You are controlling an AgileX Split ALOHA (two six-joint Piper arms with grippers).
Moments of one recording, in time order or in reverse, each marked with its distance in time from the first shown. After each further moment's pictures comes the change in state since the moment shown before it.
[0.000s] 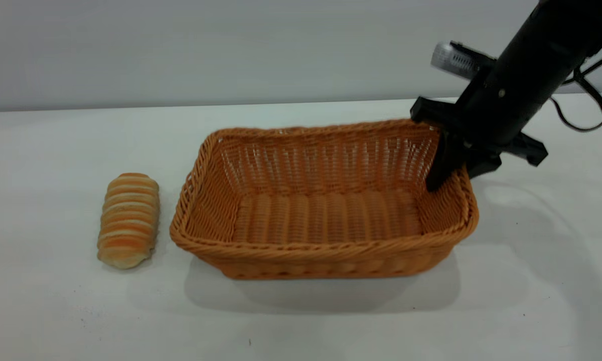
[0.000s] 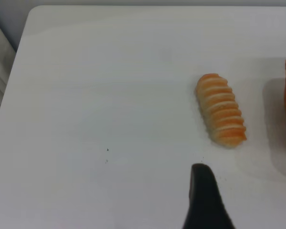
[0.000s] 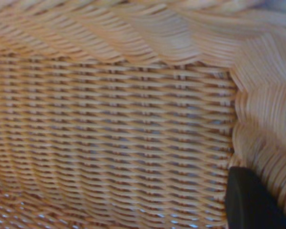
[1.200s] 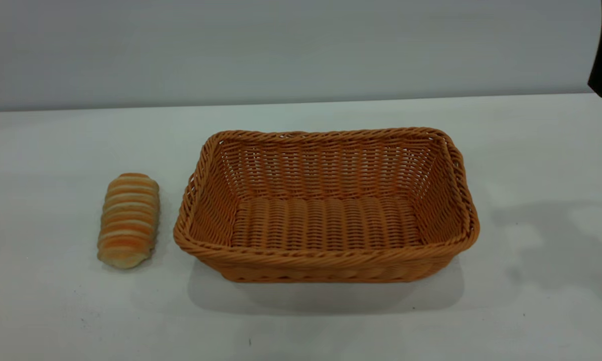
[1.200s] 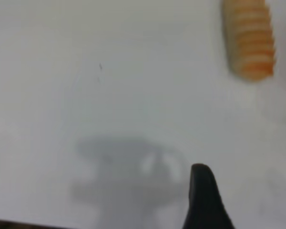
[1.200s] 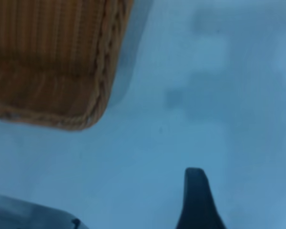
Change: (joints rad) left arm 0.000 0.451 0.000 0.011 -0.044 -0.151; right arm -0.103 -0.577 0.159 -0.476 0.346 0.014
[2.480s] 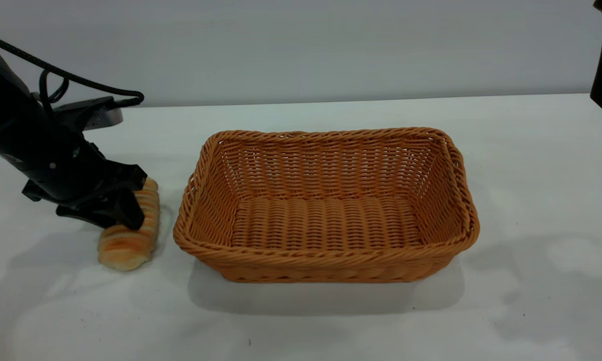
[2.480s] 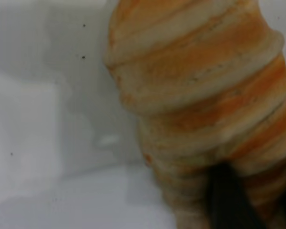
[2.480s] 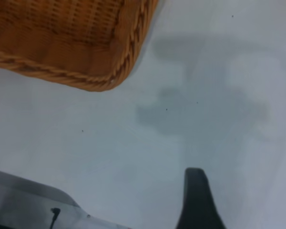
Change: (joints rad) left arm -0.032 1.312 -0.460 -0.758 -0.488 0.933; right arm 0.161 -0.156 0.125 -0.120 -0.029 0.107
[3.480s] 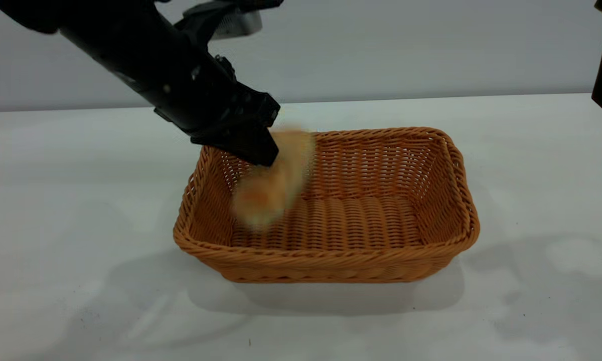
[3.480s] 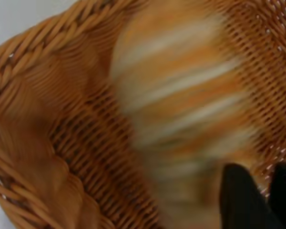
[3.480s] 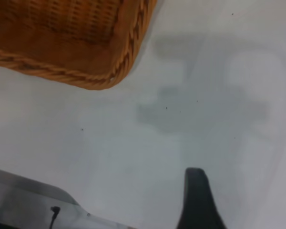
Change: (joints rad) left arm -0.363 -0.214 -0.039 -0.163 0.057 0.125; right arm 0.000 0.000 0.000 -0.003 0.005 0.000
